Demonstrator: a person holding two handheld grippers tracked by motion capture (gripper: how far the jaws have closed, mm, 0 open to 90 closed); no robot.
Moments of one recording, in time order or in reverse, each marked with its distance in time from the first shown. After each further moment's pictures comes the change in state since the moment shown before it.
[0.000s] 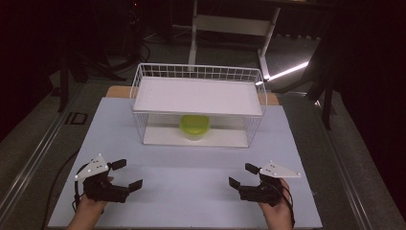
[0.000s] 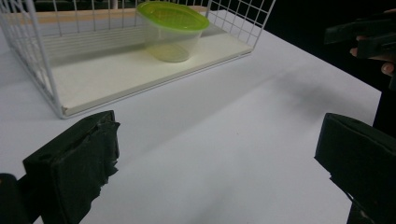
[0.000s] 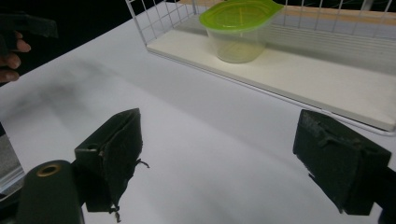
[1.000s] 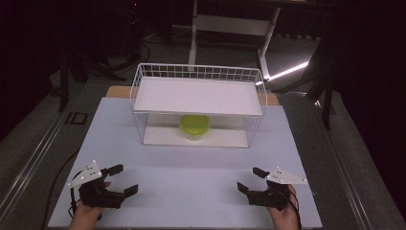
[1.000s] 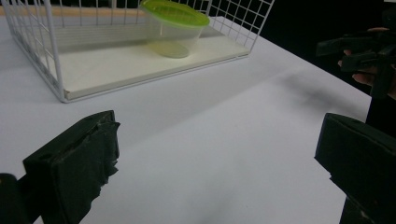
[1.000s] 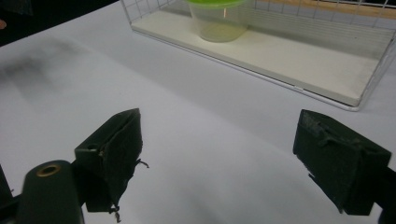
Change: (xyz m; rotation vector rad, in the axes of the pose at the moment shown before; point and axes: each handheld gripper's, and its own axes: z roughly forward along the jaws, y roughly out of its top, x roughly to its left) left arm 0.004 -0.021 -0.006 -0.044 -0.026 -0.031; right arm -0.022 -0.026 -0.008 0.012 -0.023 -0.060
